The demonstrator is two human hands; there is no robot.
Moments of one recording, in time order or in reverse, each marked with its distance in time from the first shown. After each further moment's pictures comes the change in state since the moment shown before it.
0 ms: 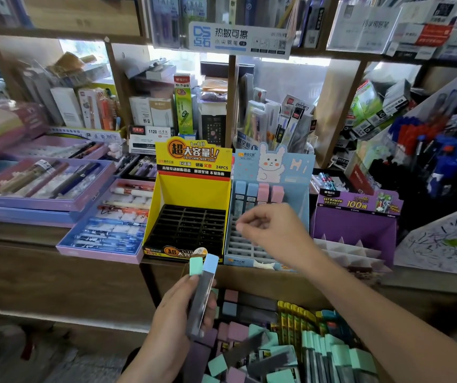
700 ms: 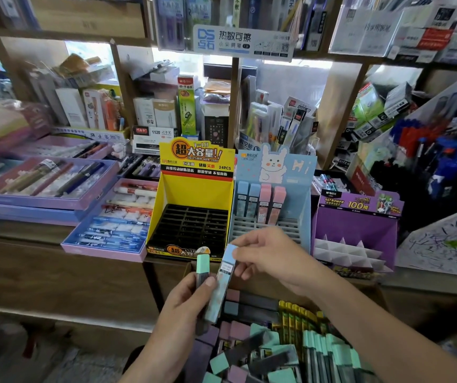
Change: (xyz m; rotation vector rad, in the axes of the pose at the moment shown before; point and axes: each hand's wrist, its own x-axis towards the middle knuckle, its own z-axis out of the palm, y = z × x) left_hand -0.003 -0.006 0.000 0.109 -0.030 0.065; right_hand -0.025 -0.005 0.016 0.422 -0.300 0.317
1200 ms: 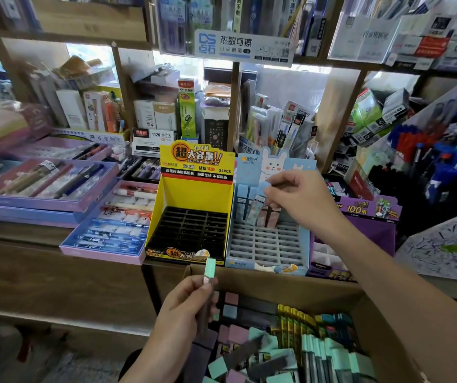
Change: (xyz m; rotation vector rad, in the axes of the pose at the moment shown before) left_hand 0.008 -0.005 -0.006 -0.103 0.010 0.039; right_hand 0.024 -0.054 -0.064 -0.366 0.486 -0.379
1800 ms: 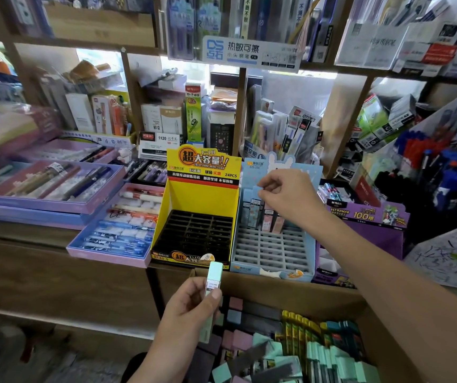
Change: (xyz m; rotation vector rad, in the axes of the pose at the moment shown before) left_hand 0.001 -0.005 -0.006 0.144 -0.013 0.120; right_hand 0.036 0.004 0.024 -0.329 -0.017 -0.116
